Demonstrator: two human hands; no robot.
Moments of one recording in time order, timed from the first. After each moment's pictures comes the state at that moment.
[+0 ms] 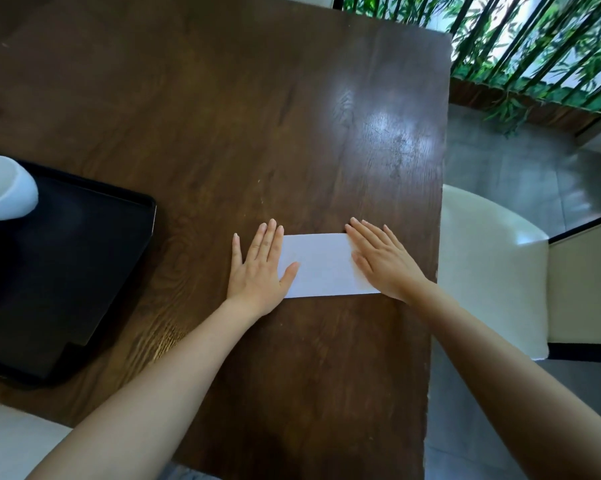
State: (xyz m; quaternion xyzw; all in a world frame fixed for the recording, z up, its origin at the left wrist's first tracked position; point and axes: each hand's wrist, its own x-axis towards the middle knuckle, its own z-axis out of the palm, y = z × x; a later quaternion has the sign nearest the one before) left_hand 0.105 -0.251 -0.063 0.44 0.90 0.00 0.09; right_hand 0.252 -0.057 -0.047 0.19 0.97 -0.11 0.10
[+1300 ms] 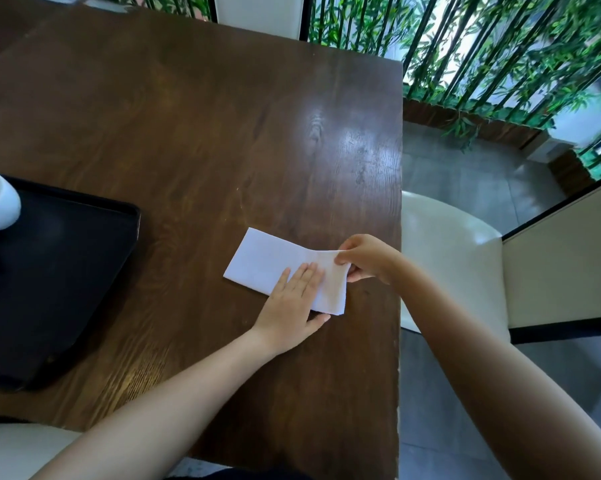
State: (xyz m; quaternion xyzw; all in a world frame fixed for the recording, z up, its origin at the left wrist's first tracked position) left_hand 0.190 -0.254 -0.050 0.61 0.77 0.17 0.09; right_hand 0.254 -0.078 0.024 0.46 0.71 -0.53 0.11
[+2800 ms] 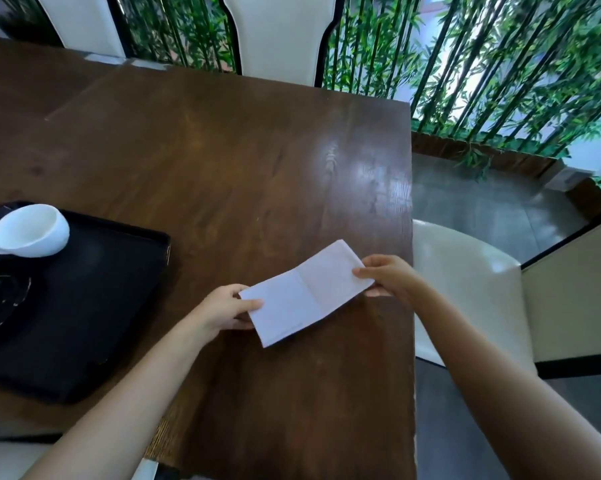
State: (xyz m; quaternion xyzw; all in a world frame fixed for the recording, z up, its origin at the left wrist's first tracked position) left_hand 0.089 -0.303 -0.003 0.09 0.77 0.42 0.48; right_hand 0.267 -0.062 0.020 0.45 0.66 -0.60 0.02
